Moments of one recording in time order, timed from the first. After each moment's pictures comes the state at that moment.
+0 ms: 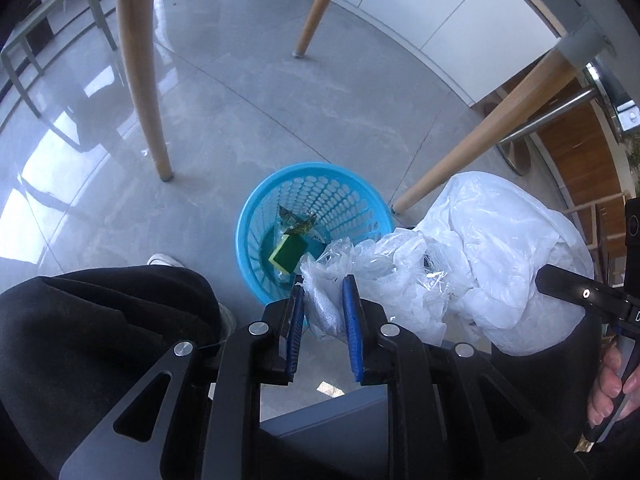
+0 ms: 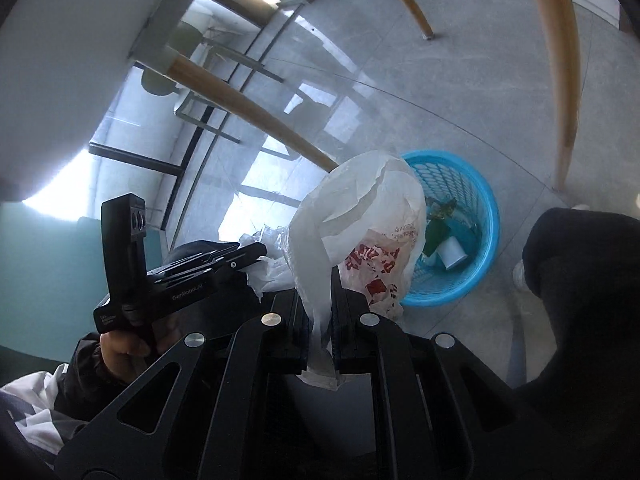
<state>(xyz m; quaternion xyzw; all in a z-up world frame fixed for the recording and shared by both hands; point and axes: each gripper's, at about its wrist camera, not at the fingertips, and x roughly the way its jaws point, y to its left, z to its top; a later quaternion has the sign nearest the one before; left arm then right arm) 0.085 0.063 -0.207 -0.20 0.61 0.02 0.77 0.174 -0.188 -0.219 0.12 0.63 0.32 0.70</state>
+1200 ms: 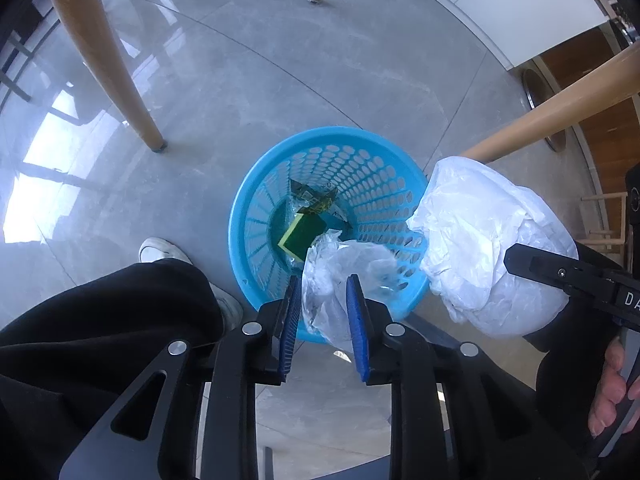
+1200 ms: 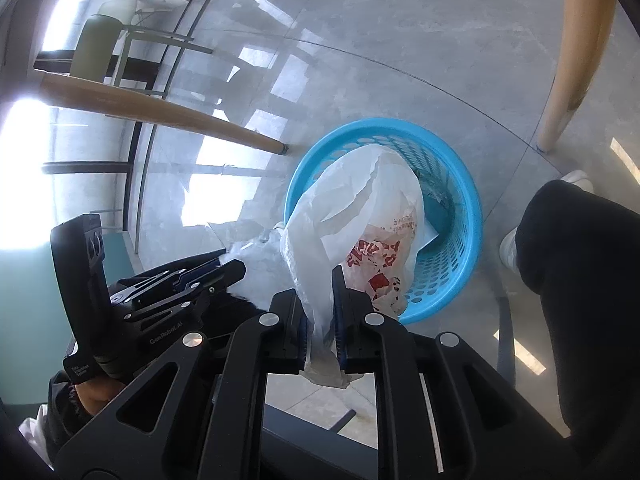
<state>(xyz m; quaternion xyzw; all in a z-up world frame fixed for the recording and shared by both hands) 0.144 0.056 -0.285 -0.18 0.68 0.03 0.71 0.243 -0.162 -0.322 0.10 0.71 0.24 0.66</state>
